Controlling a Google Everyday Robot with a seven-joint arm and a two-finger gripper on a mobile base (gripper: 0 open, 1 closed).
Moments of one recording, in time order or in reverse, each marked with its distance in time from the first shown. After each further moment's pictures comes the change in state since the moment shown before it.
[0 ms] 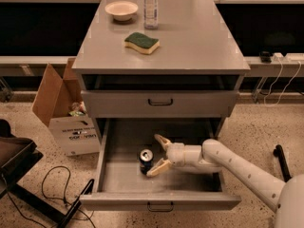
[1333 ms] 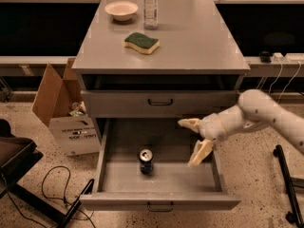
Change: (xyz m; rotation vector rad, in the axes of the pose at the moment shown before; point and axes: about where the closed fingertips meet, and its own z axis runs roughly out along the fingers) arm -0.137 0.048 -0.140 -0.246 0.399 -0.023
